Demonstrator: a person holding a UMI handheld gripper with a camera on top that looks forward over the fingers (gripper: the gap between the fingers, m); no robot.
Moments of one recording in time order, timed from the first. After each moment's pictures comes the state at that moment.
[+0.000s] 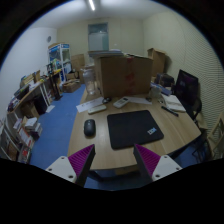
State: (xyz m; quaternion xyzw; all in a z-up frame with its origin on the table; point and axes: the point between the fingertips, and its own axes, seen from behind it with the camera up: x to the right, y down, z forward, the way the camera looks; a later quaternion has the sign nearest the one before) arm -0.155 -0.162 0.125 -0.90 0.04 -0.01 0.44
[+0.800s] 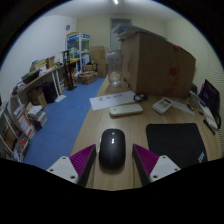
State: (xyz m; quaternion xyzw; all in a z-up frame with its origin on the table) arm -0.258 0.036 -0.012 -0.90 -0.06 0.02 0.43
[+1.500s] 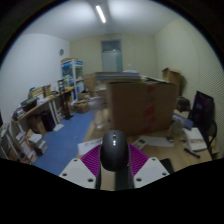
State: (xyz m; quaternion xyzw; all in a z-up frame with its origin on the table) arm -0.167 0.075 0.173 -0.84 -0.02 0.04 0.54
